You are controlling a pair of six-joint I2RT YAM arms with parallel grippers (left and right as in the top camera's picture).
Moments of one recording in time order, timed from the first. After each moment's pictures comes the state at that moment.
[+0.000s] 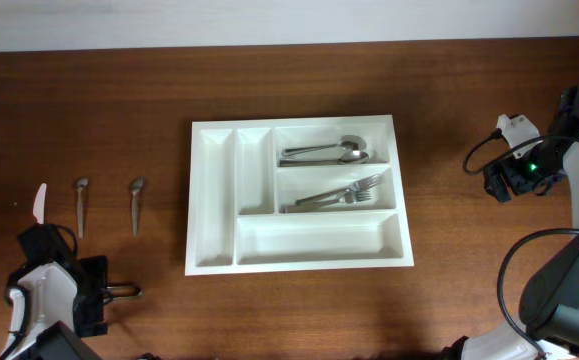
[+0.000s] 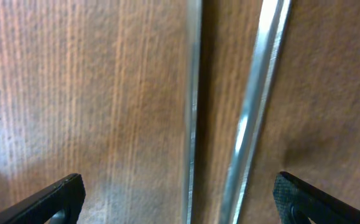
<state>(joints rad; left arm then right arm) 0.63 1.42 0.66 -0.74 -0.14 -1.05 -0.43 1.79 1.47 -1.05 -0.06 -0.79</state>
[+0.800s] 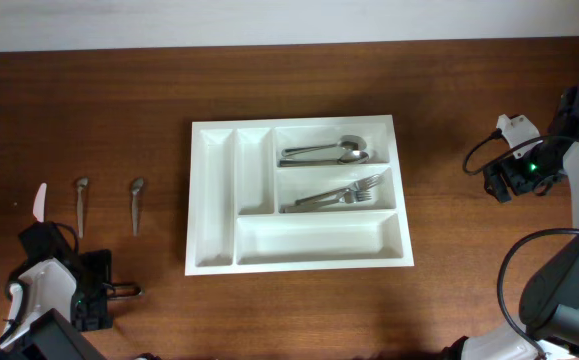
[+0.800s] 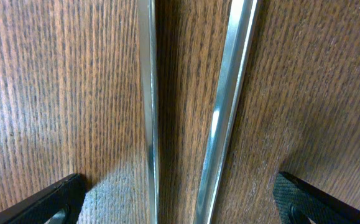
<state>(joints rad) 0.63 1.47 0.66 -0.69 -0.05 -1.05 -0.43 1.79 1.47 -1.05 -0.06 -0.79</state>
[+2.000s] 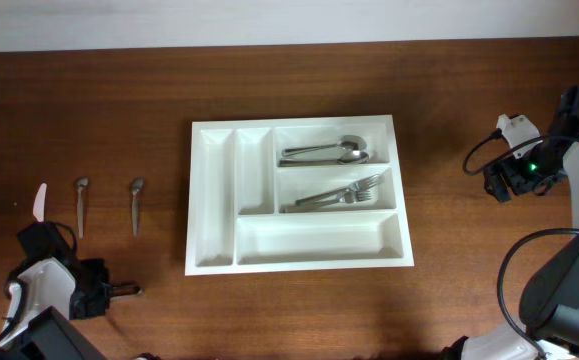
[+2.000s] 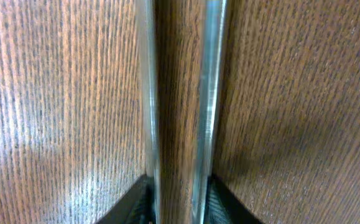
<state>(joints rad) 0.64 1.48 0.67 -0.68 -0.08 -1.06 -0.43 1.79 1.47 -1.05 -0.06 -0.79</state>
